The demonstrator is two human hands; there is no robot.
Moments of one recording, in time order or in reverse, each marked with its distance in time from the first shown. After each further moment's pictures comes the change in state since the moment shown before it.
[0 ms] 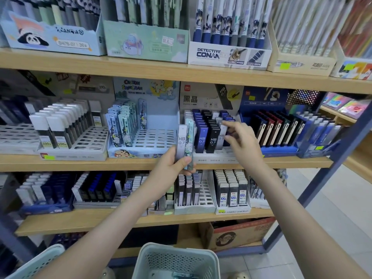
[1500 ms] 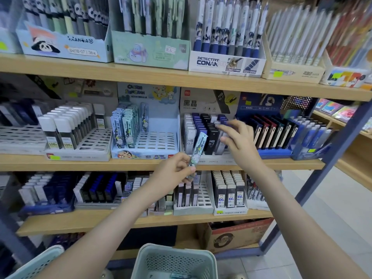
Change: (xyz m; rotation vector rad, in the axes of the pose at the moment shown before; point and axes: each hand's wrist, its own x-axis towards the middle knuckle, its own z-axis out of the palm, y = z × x) left_hand -0.010 0.005 -0.004 0.315 -0.070 -0.044; right_hand 0.003 -0.006 -0.005 -0.171 -0.024 -0.085
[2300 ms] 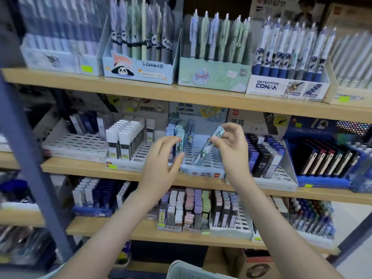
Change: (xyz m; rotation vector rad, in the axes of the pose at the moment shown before) left_hand -0.024 -0.017 -0.119 0.560 0.621 0.406; right_hand 0.041 -0.156 0.062 0.916 0.123 0.289
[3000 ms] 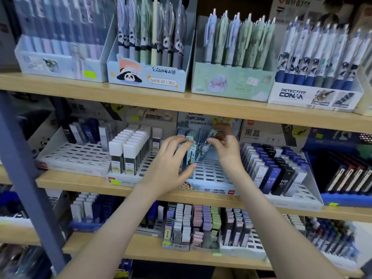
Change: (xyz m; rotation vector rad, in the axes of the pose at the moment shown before) left_hand 0.048 -0.065 0.022 0.245 -0.069 0.370; right_hand 0.076 0.057 0.041 -0.239 -0.078 0.021
